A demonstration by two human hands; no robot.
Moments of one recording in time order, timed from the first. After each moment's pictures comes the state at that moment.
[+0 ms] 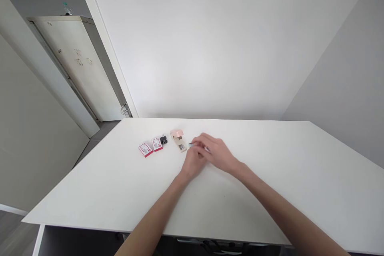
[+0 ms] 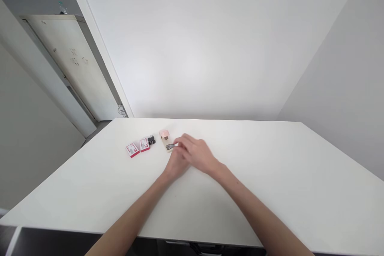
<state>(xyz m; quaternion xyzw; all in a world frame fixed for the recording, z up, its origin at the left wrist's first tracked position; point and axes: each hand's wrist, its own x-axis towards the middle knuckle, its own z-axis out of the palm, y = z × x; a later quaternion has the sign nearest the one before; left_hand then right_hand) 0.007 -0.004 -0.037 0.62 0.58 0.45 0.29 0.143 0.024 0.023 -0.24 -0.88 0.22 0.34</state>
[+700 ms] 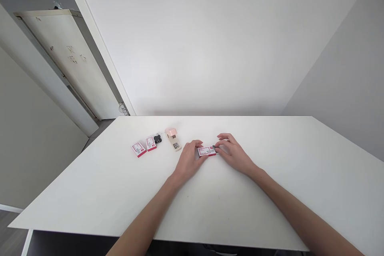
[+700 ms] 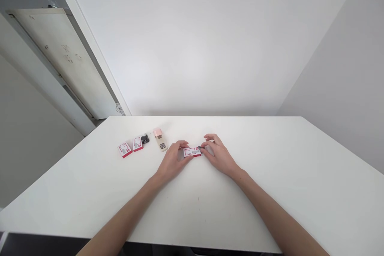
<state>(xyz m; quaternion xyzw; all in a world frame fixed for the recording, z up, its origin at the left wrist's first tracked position) 0.013 -0.002 -0.039 0.66 0.60 0.38 0.23 0.232 0.071 -0.056 -0.37 -0.82 0.27 0.34</state>
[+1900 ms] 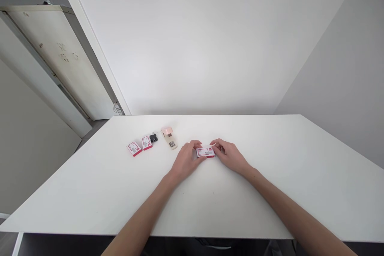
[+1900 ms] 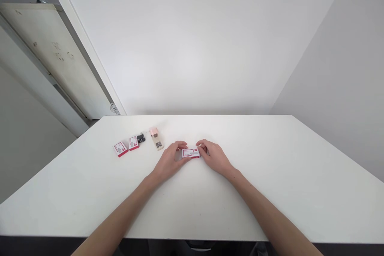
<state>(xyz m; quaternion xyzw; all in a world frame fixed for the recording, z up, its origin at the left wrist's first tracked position) 0.017 -0.004 -0.034 0.69 0.59 0.34 0.24 0.230 0.058 -0.042 -0.41 -0.80 0.32 0.30</state>
